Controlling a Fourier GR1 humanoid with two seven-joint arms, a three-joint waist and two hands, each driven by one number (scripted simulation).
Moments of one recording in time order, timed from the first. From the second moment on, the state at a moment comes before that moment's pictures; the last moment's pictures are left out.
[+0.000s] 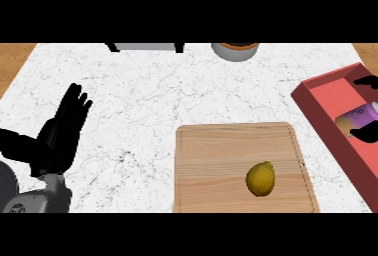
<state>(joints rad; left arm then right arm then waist) -0.11 0.13 0.06 -1.66 0.13 0.10 0.21 -0.36 -0.52 -0.21 -1.33 1.01 0.25 0.16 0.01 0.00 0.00</state>
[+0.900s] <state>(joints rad) -0.10 0.14 0.08 -1.66 0.14 0.10 0.23 -0.50 -0.41 -0.61 -1.31 0.43 0.10 -0.04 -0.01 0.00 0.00</state>
